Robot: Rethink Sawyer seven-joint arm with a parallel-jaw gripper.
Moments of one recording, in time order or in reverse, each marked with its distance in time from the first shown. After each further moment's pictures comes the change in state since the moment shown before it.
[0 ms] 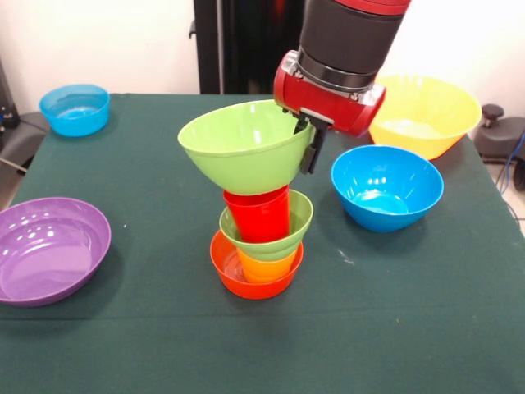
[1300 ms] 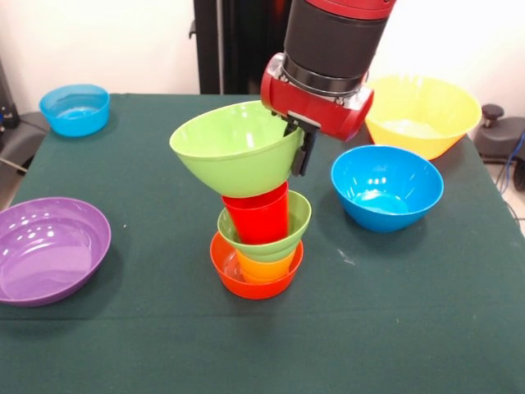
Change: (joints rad) arm -0.044 0.007 0.039 -0.028 0.000 0.052 0.000
